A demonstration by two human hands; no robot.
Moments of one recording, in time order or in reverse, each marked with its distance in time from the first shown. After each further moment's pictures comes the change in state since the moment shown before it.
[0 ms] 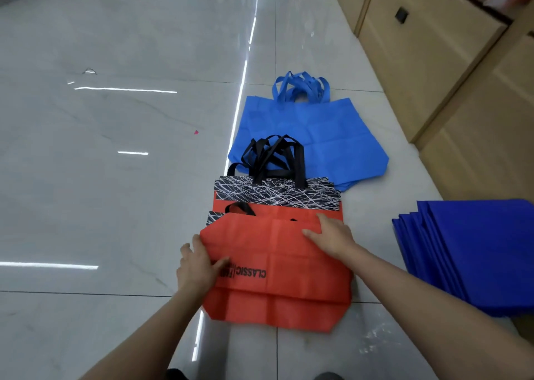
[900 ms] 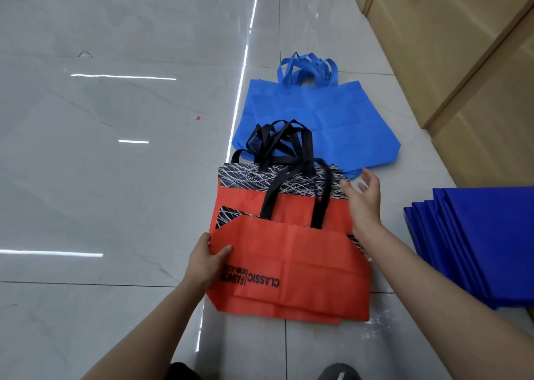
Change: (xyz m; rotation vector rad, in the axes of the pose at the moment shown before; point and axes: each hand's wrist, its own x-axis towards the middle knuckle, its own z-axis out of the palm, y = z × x) left_hand 0.002 -0.014 0.007 -0.594 -0.112 0.030; right_hand 0.006 -0.007 -0.026 1.221 0.539 0.137
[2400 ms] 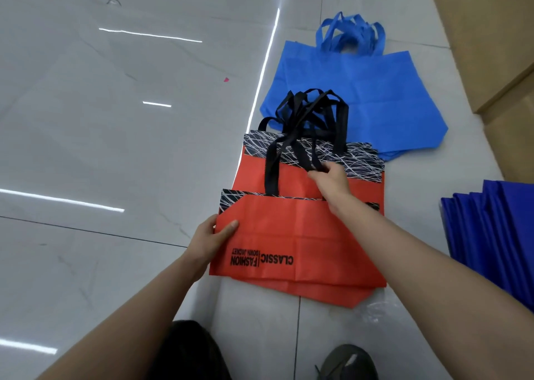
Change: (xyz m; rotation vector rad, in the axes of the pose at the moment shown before) left_hand -0.012 -0.029 -0.022 -0.342 -0.087 -0.119; right_hand -0.011 0.037 0.094 -0.418 -0.354 0.057
